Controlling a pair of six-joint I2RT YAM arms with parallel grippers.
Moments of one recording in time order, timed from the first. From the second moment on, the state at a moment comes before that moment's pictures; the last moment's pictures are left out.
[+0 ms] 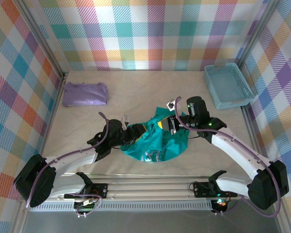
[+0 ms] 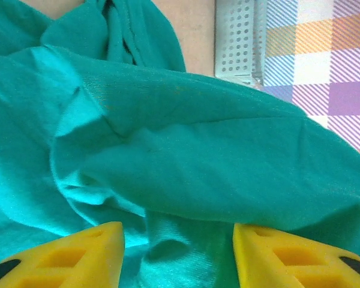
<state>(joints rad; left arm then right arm) -0.71 1.19 0.51 0.26 0.29 -1.27 0.53 1.16 0.88 -0.32 -0.67 0.23</state>
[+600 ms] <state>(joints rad) -0.75 1.24 0.50 0.38 0.29 -1.31 0.53 1.16 0.88 -0.30 -0.64 0.24</state>
